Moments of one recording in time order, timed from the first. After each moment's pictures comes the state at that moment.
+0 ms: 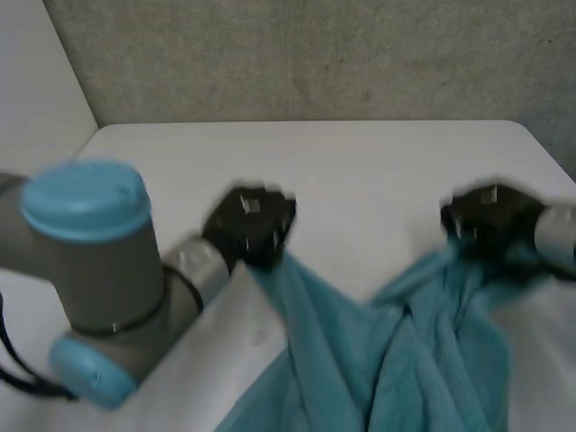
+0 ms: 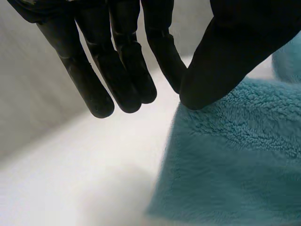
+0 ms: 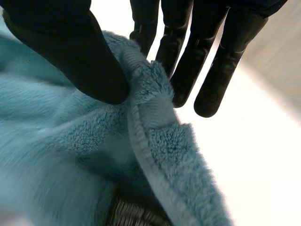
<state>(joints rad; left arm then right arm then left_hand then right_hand) 4.07 -1.95 -1.46 3.21 -1.47 3.33 1.65 -1.25 1.40 0.40 1.12 2.49 1.14 1.20 1.19 1.19 0.97 0.97 1.18 1.18 1.19 0.98</state>
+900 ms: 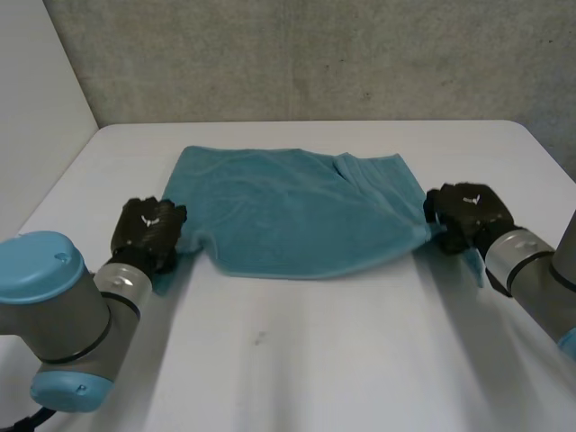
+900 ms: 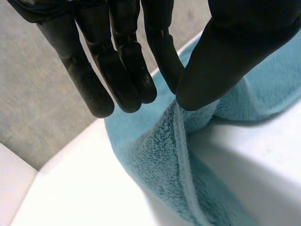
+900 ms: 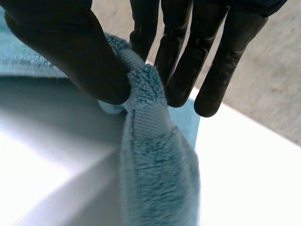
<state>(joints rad) 4.35 -1.97 -1.87 3.70 -1.59 3.54 1.74 -1.16 1.68 -0.25 1.27 2.87 1.14 1.20 1.19 1.20 0.97 0.97 1.18 1.19 1.19 0.99</state>
